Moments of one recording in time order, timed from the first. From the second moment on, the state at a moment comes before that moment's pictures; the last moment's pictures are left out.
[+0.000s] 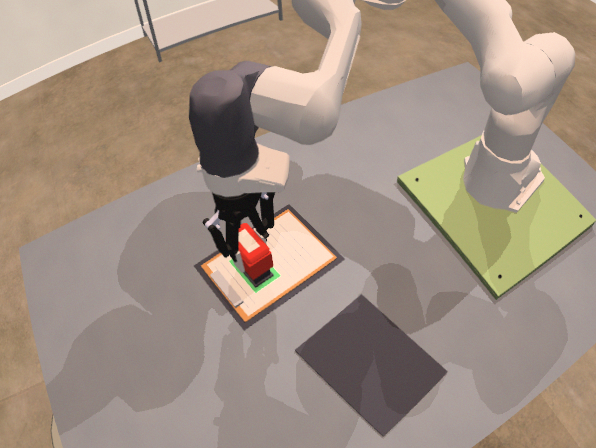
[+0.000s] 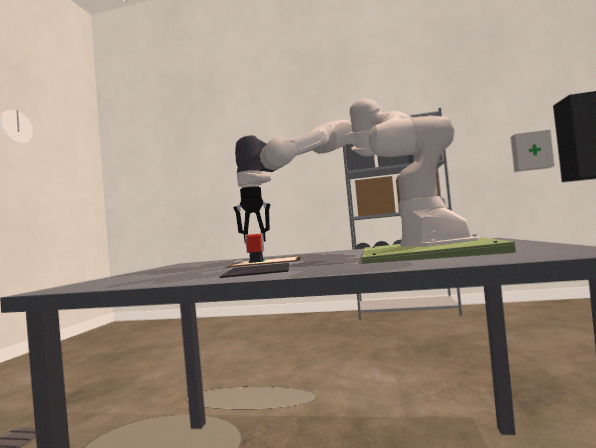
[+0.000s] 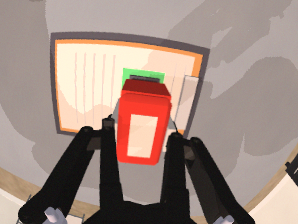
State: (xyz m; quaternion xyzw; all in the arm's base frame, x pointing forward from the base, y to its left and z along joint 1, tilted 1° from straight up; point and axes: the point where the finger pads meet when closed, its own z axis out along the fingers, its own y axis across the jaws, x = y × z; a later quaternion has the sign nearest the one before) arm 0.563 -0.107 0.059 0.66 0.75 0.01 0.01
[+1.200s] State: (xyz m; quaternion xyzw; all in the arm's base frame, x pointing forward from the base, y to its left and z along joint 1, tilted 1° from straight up) arm 0.481 0.127 0.095 0.58 0.81 0.00 0.00
